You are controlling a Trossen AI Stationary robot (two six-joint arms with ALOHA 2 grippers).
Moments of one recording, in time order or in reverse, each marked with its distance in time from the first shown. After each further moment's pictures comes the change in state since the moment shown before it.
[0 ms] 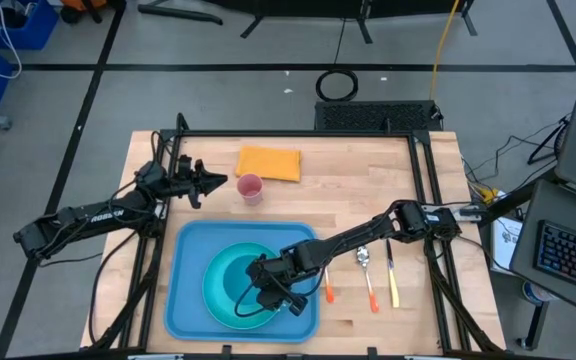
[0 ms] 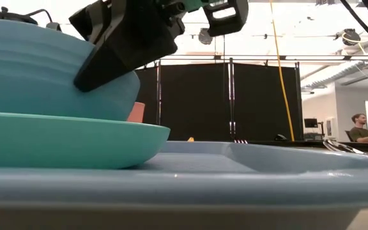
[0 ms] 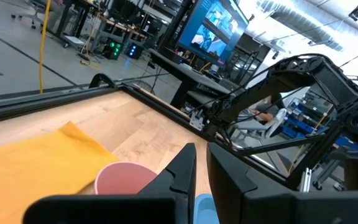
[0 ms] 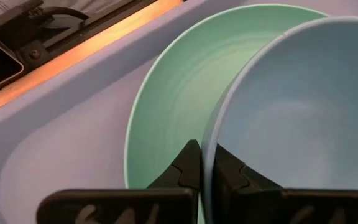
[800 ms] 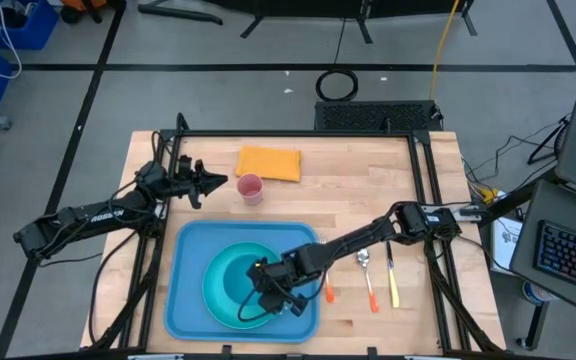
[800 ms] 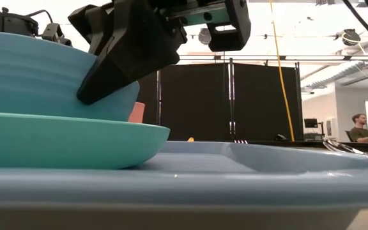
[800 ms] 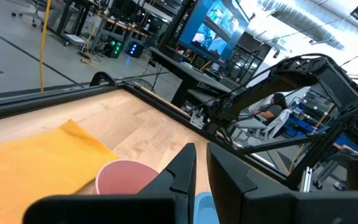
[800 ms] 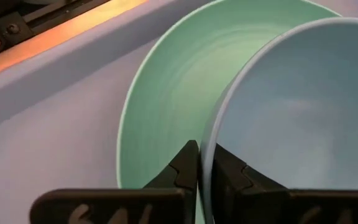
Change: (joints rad) left arm 0.000 0.000 0.000 -0.008 0.001 0.002; right arm 0.023 0.000 -0.007 0.003 0.077 -0.051
